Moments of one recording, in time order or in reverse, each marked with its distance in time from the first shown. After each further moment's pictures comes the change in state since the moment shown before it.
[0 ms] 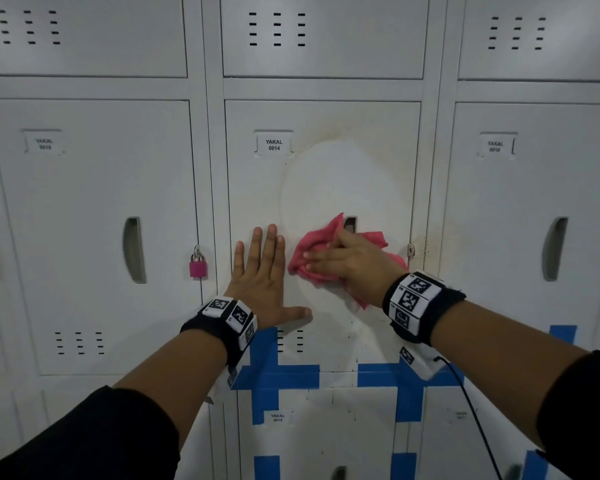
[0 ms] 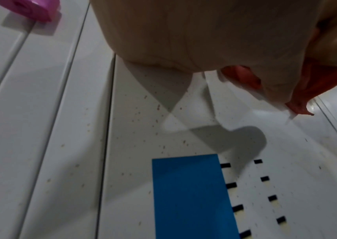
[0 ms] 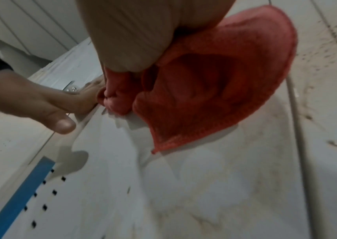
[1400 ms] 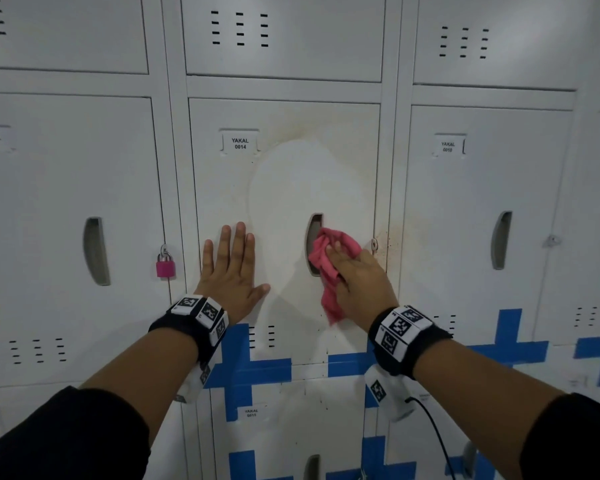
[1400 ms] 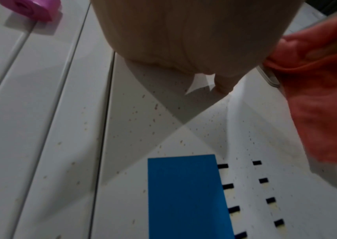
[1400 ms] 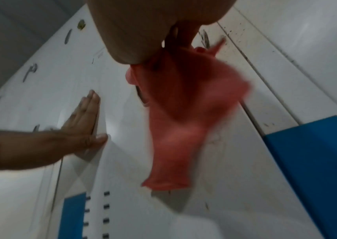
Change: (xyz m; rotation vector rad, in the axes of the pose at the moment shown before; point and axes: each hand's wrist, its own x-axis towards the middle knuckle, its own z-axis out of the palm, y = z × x) left_hand 0.006 -0.007 0.021 0.072 0.178 0.025; right_hand -0.055 -0.042 -0.005 0.042 0.276 0.706
